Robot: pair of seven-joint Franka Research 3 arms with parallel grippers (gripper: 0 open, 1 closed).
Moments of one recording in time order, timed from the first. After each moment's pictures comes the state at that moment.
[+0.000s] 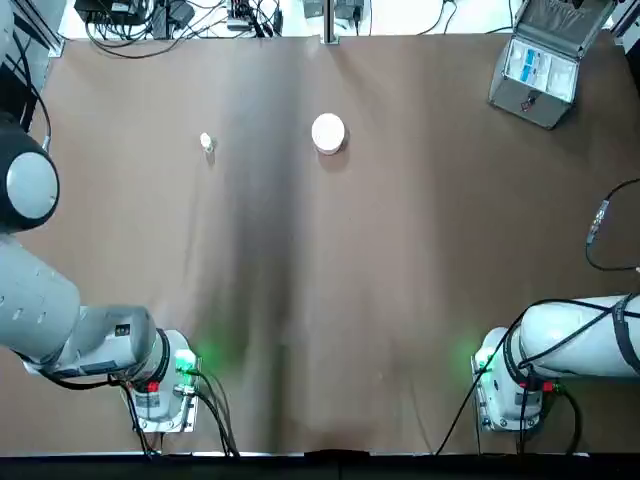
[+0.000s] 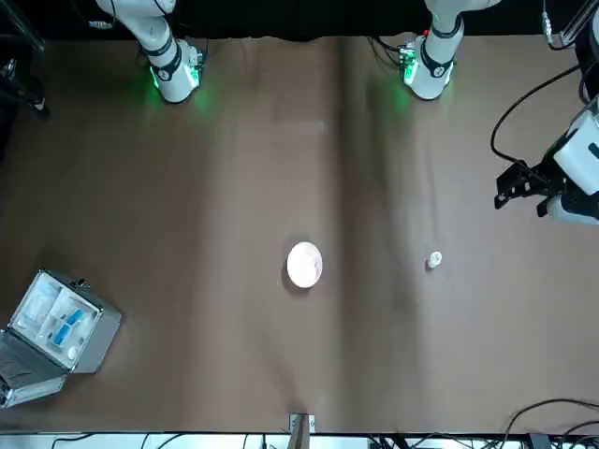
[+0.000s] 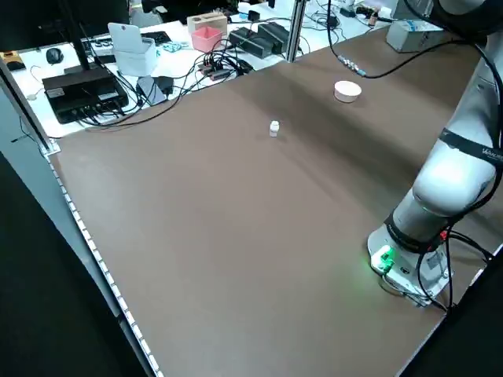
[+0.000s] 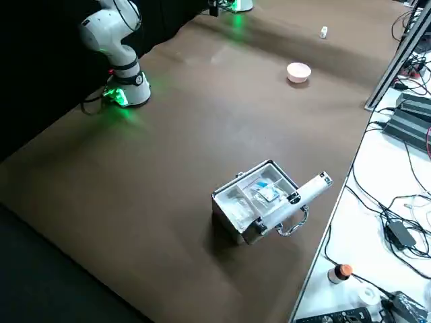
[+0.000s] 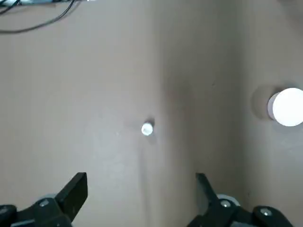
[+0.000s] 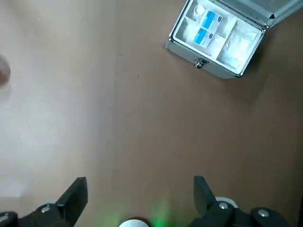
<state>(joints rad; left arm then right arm) 0.08 0.13 -0.18 -1.44 -0.03 1.65 0.03 -0.04 -0.13 0.00 -1.53 -0.03 1.41 -0.10</state>
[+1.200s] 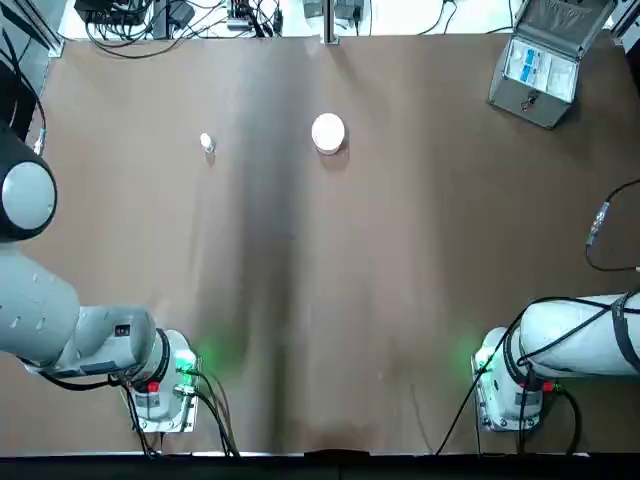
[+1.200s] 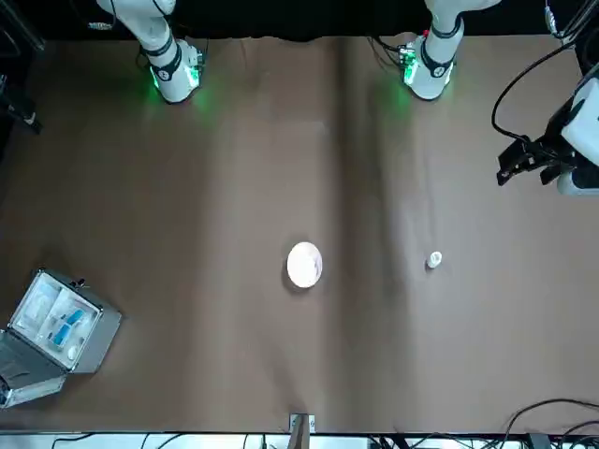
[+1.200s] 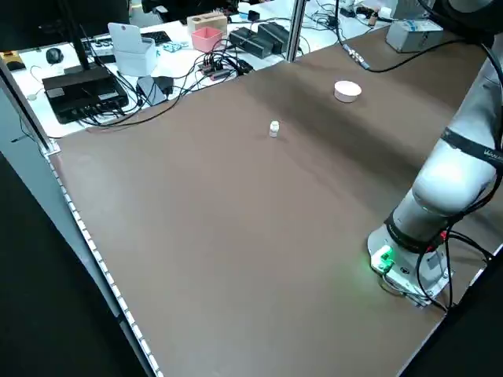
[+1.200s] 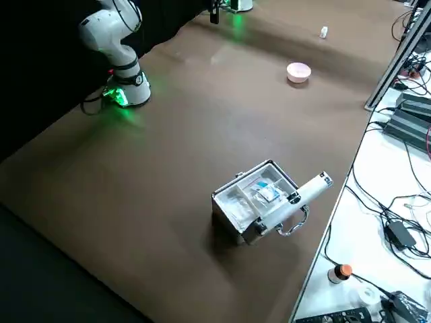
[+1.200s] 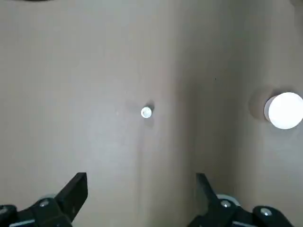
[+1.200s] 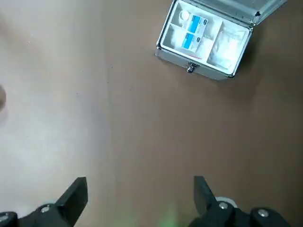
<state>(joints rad) 0.07 0.09 -0.20 -1.40 -0.01 1.53 -0.14 -0.08 -0.12 0.00 -1.55 -0.02 1.47 -0.03</state>
